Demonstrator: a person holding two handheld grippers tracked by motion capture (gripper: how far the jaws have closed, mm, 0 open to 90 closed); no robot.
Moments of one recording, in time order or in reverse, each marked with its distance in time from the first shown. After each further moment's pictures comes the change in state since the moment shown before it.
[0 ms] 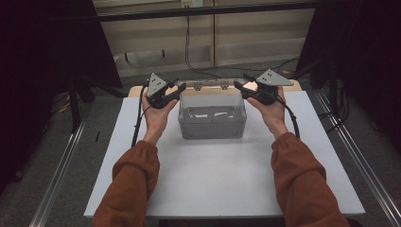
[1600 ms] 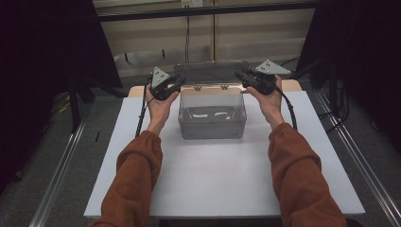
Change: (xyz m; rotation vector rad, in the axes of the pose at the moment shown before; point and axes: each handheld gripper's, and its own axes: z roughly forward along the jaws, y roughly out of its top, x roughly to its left) left arm 0.021 -0.006 0.034 0.024 0.028 0.004; right arm -0.027 0.000 0.030 0.012 -0.005 0.036
